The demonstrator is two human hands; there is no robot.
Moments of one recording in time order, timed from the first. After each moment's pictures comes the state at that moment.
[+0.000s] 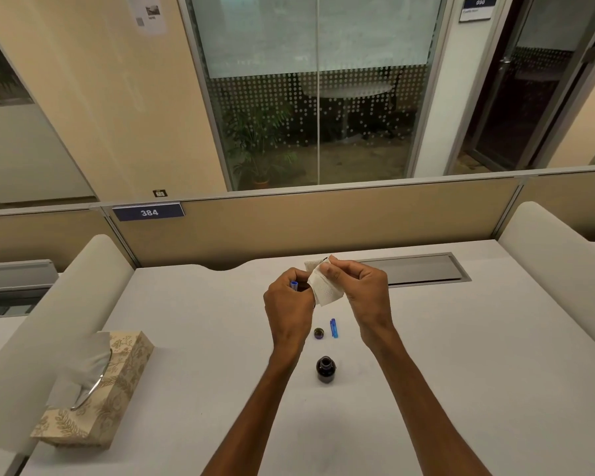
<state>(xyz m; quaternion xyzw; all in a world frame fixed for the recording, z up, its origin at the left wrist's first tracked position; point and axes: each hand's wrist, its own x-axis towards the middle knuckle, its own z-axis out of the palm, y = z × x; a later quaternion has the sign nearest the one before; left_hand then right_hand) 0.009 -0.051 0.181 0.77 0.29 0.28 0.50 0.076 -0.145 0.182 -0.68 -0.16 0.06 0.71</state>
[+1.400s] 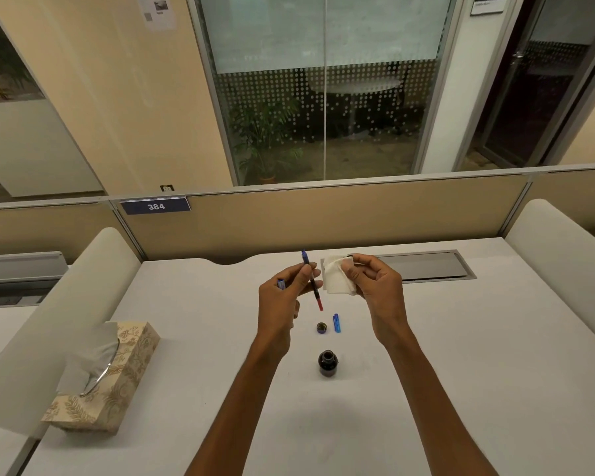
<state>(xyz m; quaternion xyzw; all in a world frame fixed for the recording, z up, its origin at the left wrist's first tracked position) -0.006 -0.036 0.181 0.64 0.25 0.20 0.70 0.092 -0.166 0.161 -0.66 -0.12 0.08 0.73</state>
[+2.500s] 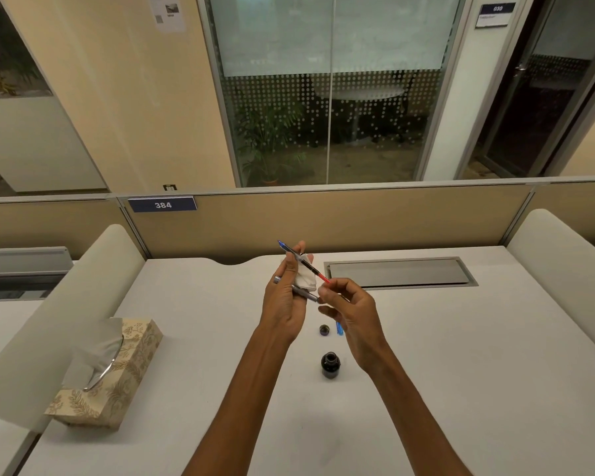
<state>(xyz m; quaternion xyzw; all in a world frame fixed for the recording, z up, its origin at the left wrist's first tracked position) 0.011 -0.022 0.182 0.36 0.18 0.23 0.89 0.049 -0.142 0.145 -0.60 -0.16 0.19 0.77</state>
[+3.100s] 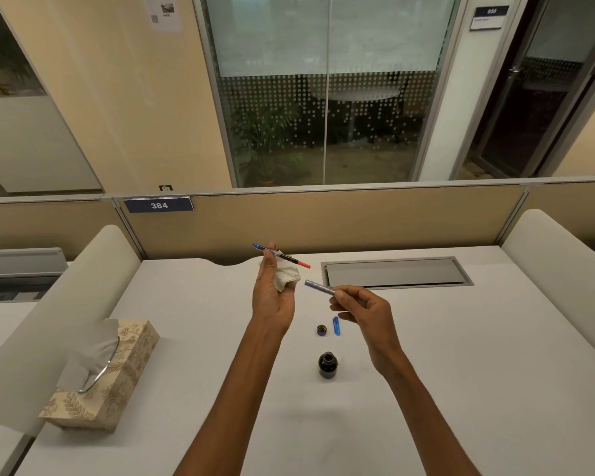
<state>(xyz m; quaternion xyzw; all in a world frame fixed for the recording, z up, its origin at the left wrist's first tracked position) 0.022 -0.002 0.168 0.25 0.21 0.28 0.90 0.059 -0.169 0.135 -0.65 -0.15 0.15 0.73</state>
